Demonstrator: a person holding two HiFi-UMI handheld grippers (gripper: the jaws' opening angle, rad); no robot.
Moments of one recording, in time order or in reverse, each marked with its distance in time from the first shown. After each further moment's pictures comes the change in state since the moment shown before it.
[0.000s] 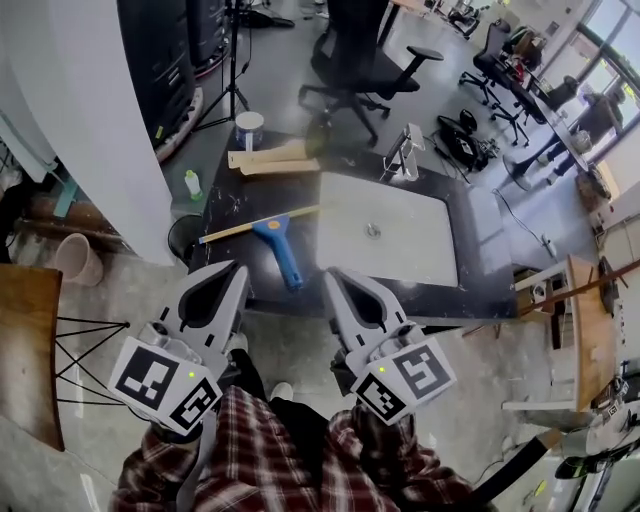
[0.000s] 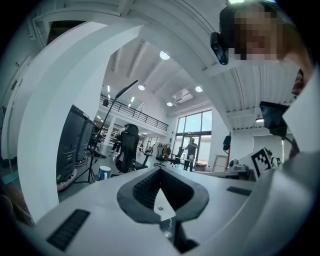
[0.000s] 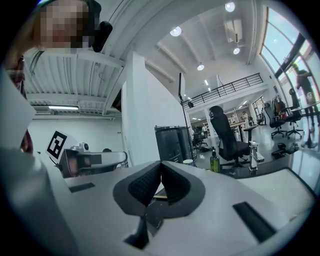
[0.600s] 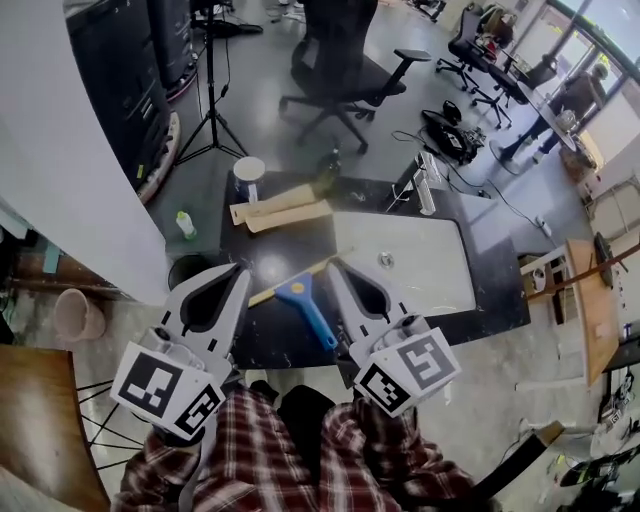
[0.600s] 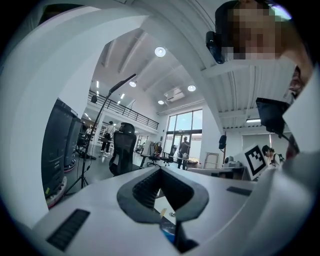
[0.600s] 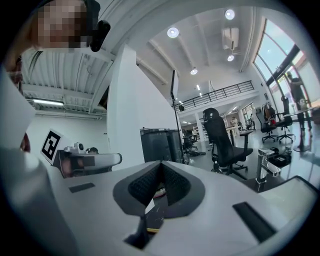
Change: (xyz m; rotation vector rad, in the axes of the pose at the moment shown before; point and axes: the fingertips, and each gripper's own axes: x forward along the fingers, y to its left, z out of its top) left arm 0.086 0.132 0.044 0.037 0.023 -0.133; right arm 0.155 -0.044 0.034 -0.009 -0.036 -0.125
